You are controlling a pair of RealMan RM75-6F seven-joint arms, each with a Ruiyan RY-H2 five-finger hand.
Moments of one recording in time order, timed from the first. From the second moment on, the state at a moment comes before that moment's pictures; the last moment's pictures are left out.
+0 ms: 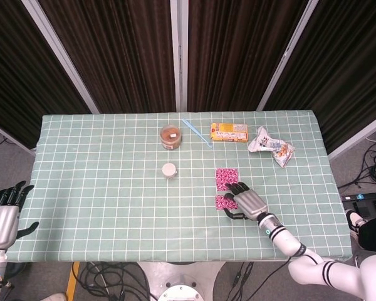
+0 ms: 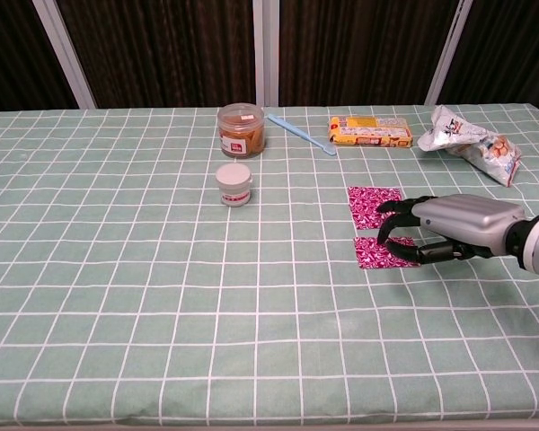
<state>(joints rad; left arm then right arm) -0.07 -1.19 -0.05 -1.57 1.44 1.50 0.17 0.64 -1.60 0.00 -1.23 -1.36 0.80 -0.08</state>
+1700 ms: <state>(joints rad) -0.06 -1.21 -0.05 -1.55 1.45 1.49 0.15 0.60 -1.56 0.03 -1.15 -1.30 0.82 -0.11</state>
